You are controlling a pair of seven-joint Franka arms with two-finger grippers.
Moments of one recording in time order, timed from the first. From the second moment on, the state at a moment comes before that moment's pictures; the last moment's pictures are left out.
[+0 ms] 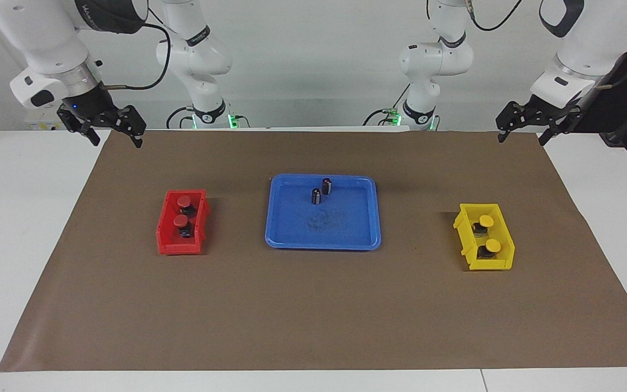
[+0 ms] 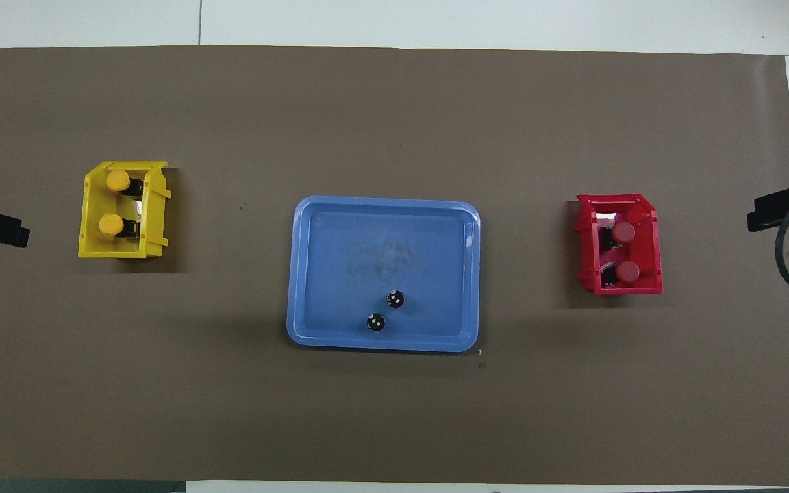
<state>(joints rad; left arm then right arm) -0.06 -0.10 0.01 -1.67 0.02 1.54 0.17 -0.15 -0.06 0.07 -1.65 -0.01 1.54 -0.01</state>
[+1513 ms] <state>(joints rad) -0.06 -0.10 0.02 -1.67 0.02 1.54 0.17 -0.05 0.01 0.08 -2.04 -0.01 2.16 0.05</state>
